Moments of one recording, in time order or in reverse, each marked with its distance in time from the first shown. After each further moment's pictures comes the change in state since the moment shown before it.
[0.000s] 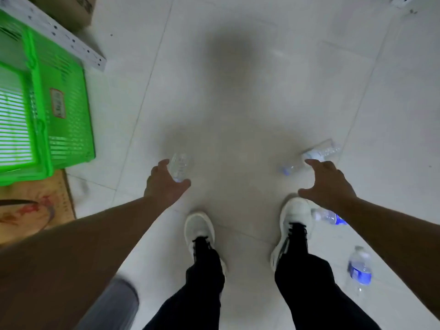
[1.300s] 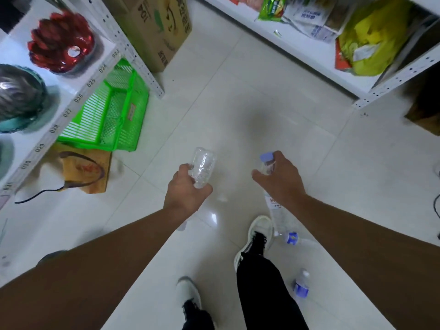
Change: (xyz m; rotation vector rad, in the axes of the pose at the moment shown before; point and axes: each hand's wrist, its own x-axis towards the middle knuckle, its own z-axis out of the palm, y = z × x) left_hand -0.280 0.103 -0.063 -0.432 0.267 0.069; right_hand -0.196 -0.075 -0.168 0.379 0.217 -0.410
